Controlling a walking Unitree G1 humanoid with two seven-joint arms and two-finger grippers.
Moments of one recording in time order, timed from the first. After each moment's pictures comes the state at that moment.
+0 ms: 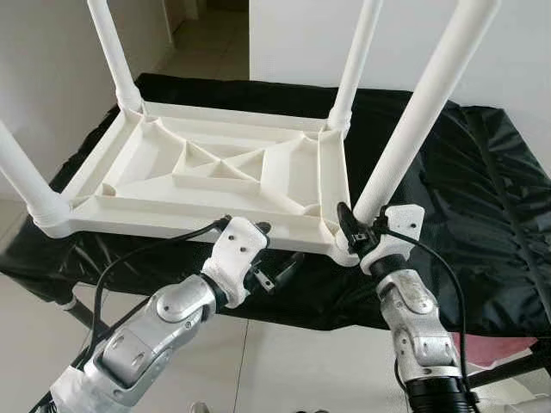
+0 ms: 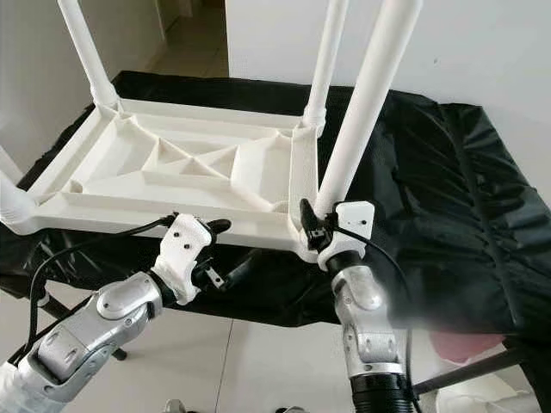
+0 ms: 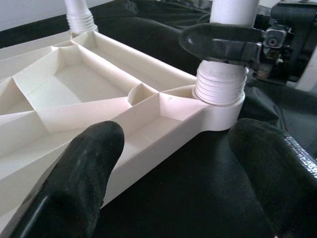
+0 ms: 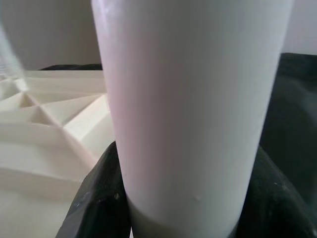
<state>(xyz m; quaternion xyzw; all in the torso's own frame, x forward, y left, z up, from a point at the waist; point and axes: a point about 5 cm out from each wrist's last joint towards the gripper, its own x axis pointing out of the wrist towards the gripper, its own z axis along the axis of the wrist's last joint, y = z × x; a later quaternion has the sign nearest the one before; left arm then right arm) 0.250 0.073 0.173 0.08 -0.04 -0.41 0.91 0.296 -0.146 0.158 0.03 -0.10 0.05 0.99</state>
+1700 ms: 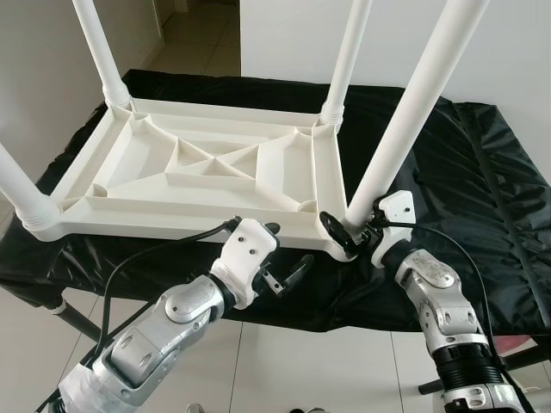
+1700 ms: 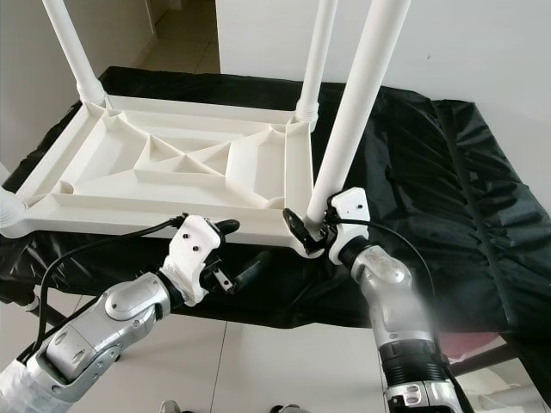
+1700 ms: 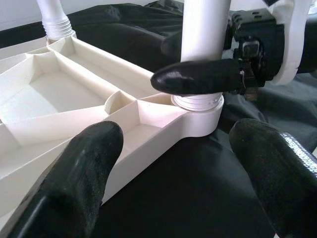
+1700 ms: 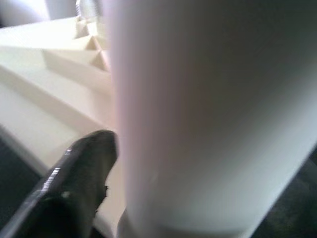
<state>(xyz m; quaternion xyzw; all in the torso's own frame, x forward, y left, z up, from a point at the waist) 0.248 0.063 0.174 0.08 -0.05 -0.43 0.90 0.318 -0.168 0.160 -0.08 -0.06 0.28 0.95</state>
